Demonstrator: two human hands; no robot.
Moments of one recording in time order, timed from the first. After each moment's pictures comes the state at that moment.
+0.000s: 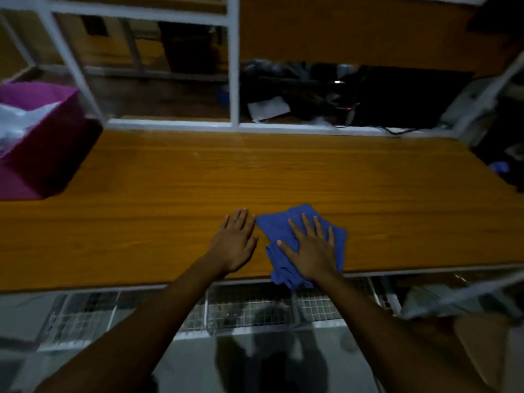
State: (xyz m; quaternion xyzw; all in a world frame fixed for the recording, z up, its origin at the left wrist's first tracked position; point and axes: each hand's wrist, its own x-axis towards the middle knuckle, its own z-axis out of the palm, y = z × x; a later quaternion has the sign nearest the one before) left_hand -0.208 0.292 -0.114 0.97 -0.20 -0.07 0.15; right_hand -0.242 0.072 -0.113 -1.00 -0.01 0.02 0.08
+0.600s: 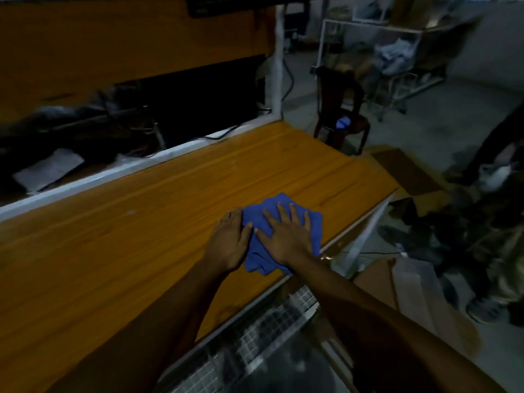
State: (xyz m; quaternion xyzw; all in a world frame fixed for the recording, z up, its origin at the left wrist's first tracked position) left_hand -0.140 -0.126 -0.108 0.89 -0.36 -0.10 0.26; right_hand -0.219 -0.273 -0.116 -0.97 0.23 0.00 0.11
